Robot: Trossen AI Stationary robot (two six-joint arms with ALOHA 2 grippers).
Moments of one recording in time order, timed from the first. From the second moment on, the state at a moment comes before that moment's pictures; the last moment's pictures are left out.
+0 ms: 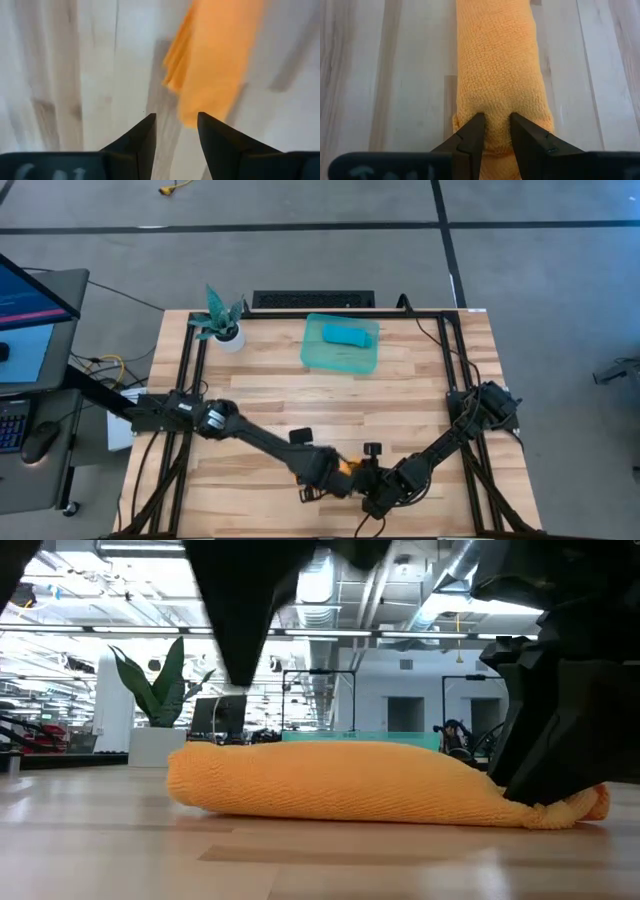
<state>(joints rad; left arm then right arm) -0.45 2.41 2.29 -1.58 -0.13 -0.64 0.71 2.00 1.14 -0.43 0.50 0.55</state>
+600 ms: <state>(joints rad) -0.71 2.41 2.12 -1.37 -0.68 -1.02 0.73 2.00 1.14 -0.43 0.50 0.55</state>
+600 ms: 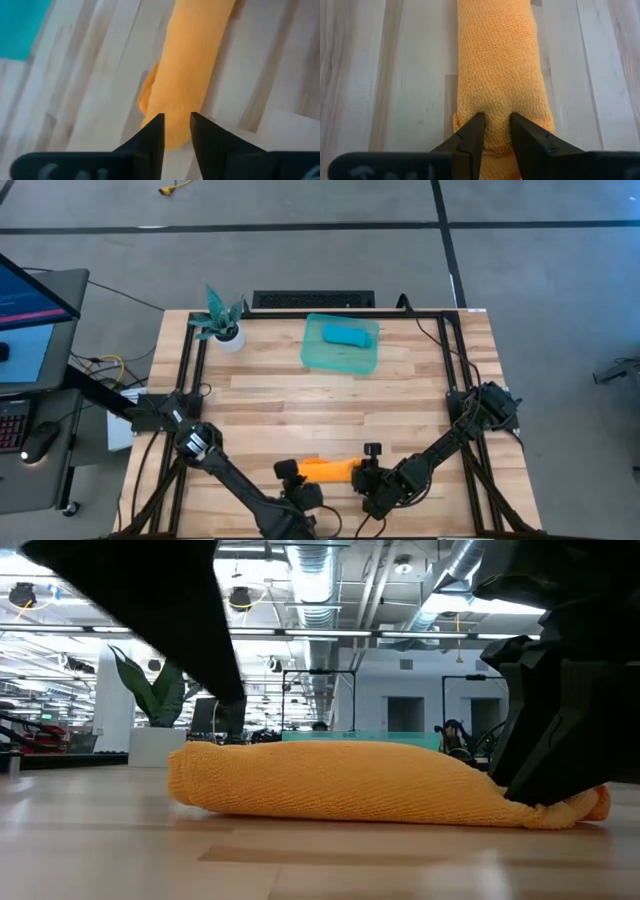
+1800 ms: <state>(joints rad) -0.56 2.40 1.82 -0.99 -0.60 -0.98 0.72 2.00 1.14 -0.44 0.49 0.58</state>
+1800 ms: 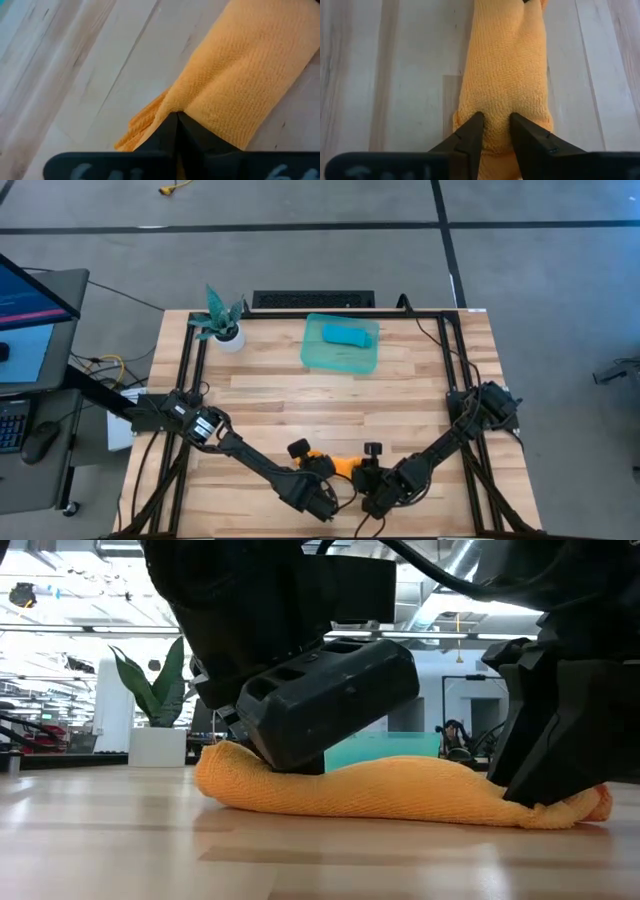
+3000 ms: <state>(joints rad) -0.56 2.40 1.82 -0.97 -0.59 -1.01 0.66 1.77 1.20 -0.80 0.60 0.58</state>
